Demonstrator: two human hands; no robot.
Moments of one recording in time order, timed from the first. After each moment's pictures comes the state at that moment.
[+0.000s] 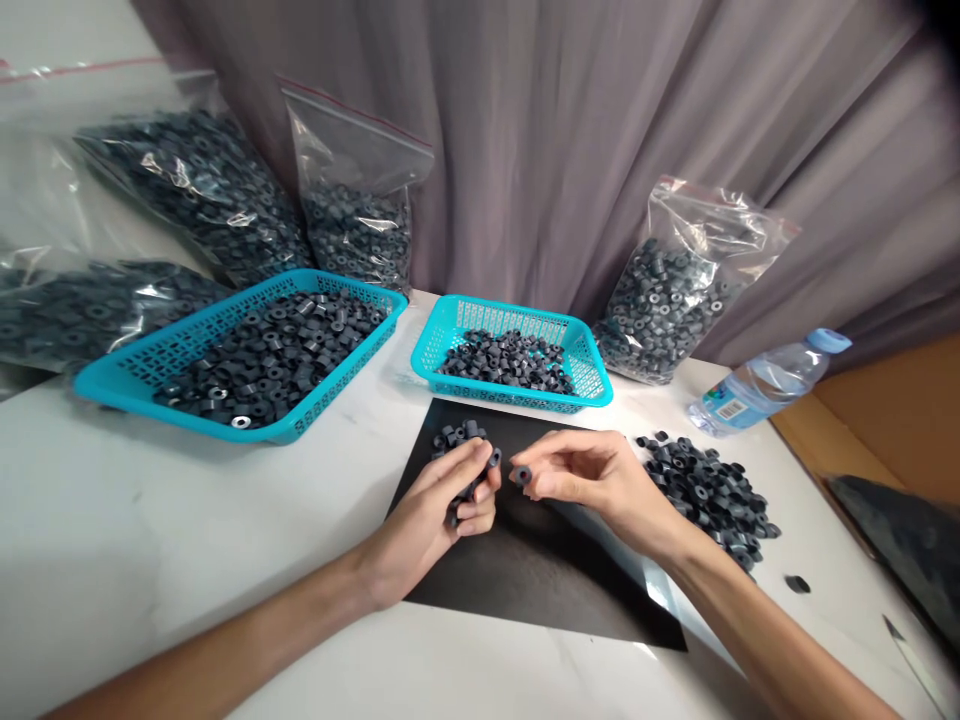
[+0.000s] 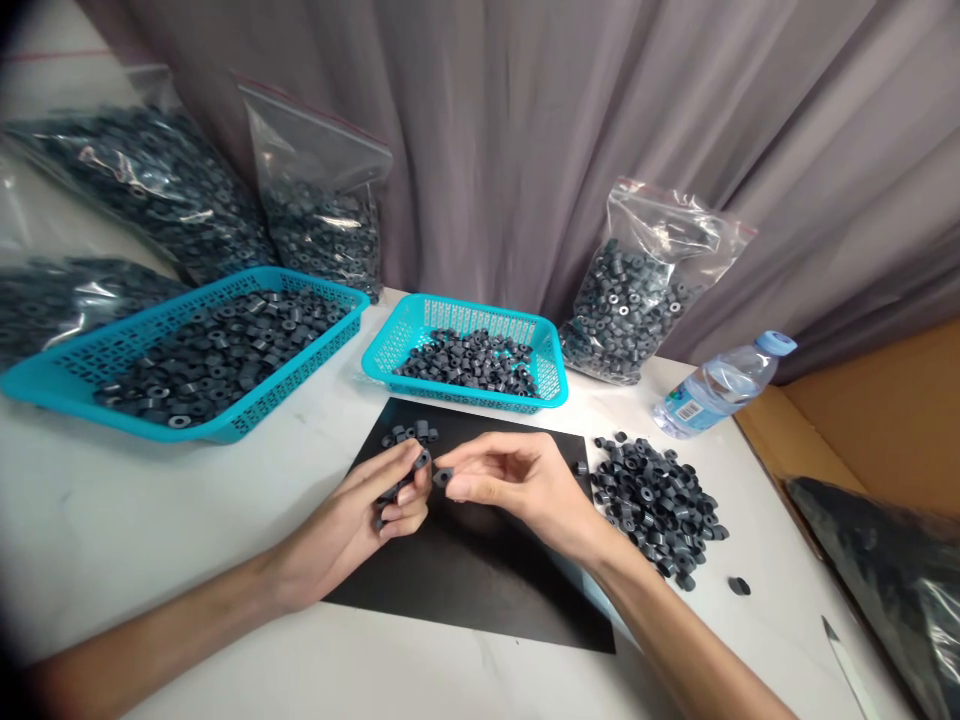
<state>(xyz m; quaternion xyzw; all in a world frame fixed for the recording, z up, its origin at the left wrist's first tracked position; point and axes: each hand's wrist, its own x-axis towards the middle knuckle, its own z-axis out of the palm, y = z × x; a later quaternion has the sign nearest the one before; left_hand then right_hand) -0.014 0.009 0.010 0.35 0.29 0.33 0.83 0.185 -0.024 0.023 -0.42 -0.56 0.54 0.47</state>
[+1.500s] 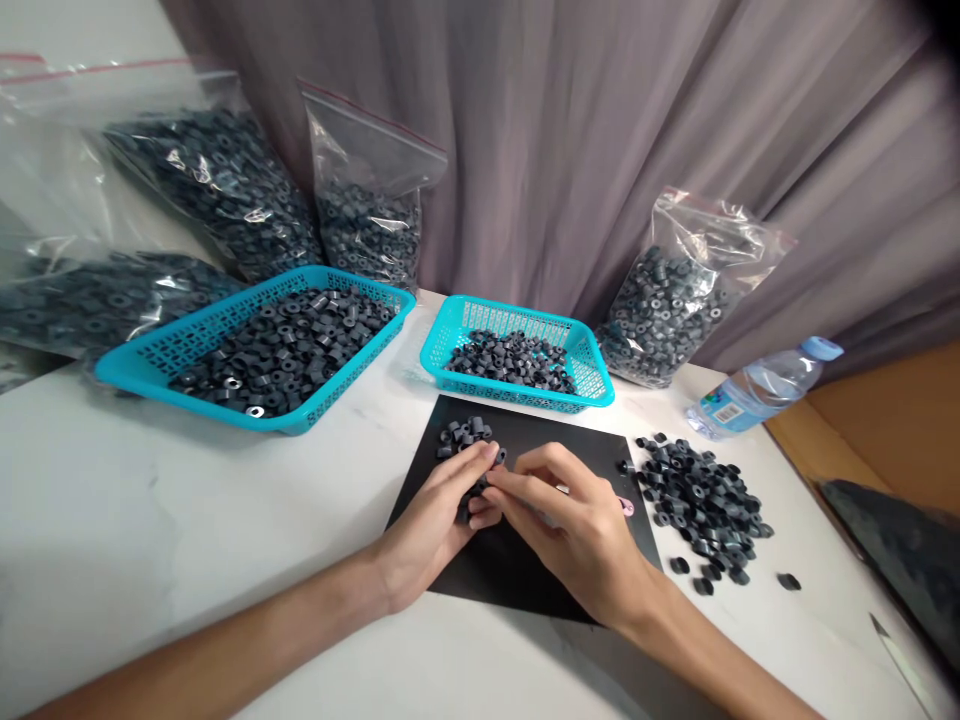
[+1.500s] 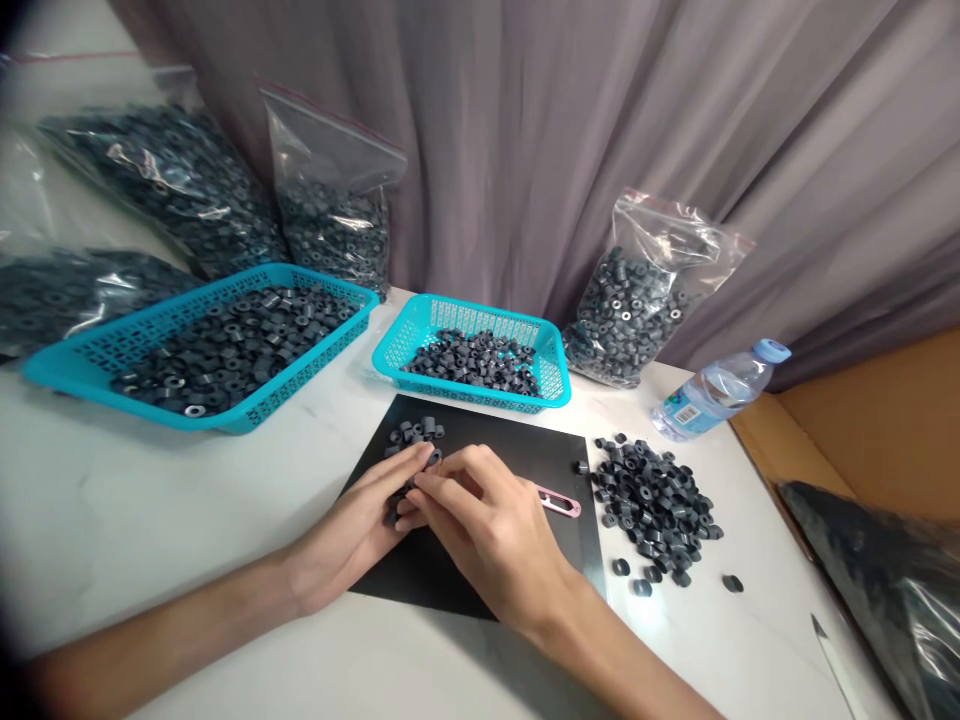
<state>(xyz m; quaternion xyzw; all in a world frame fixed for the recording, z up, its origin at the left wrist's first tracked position) -0.014 -0.001 0.002 0.25 0.34 0.36 0.83 0.143 -0.051 0.009 -0.47 -0.79 0.04 0.39</state>
